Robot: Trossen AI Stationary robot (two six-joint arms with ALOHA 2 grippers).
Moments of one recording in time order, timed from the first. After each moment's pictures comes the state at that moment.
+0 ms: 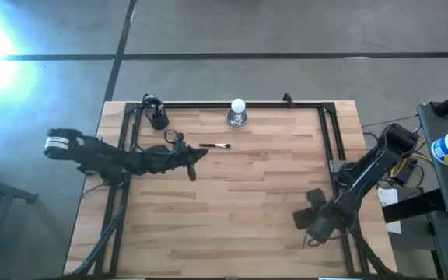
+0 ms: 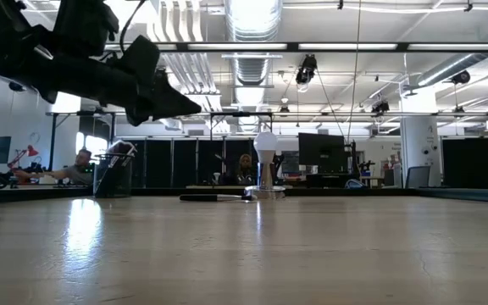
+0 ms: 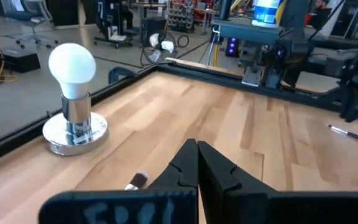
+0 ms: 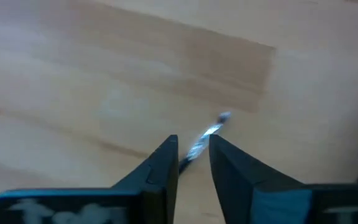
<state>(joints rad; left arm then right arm) 0.05 1.31 0.32 0.90 -0.31 -0.15 0.87 1.39 0.76 -0.88 0.13 2.21</state>
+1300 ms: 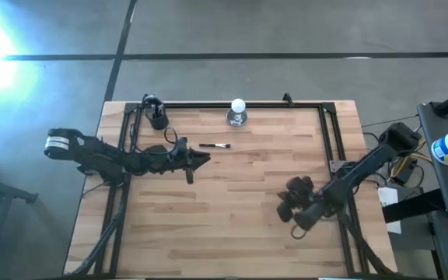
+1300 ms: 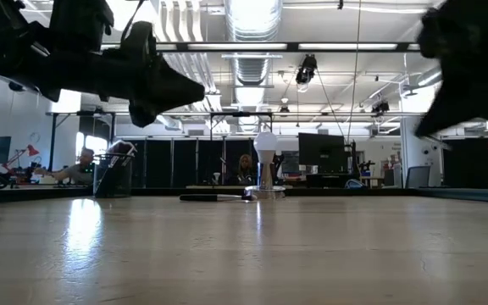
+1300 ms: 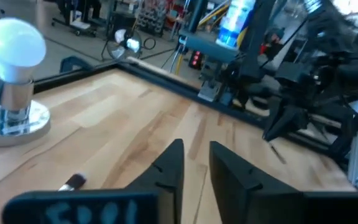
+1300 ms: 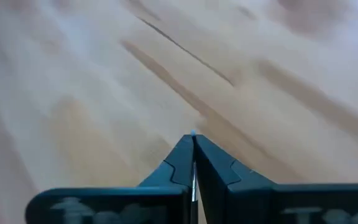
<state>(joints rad) 0.04 1.31 0.31 0.96 -0.17 -0.35 0.68 1.35 0.69 -0.55 0.68 1.46</state>
